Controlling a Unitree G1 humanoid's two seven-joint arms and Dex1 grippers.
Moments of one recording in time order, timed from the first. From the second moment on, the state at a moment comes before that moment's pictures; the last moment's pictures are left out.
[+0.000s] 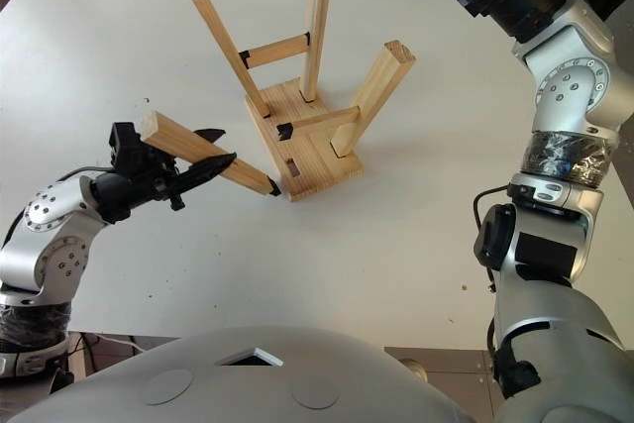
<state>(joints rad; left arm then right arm) 0.06 0.55 0.12 -0.41 -0.66 0.30 -0.92 -0.74 -0.56 -0.32 0.29 0.70 0.52 0.91</state>
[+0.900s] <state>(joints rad) 0.06 0.44 0.00 -0.42 -0.54 0.18 -0.81 -0.76 -0.55 -0.28 0.31 0.70 0.55 0.93</state>
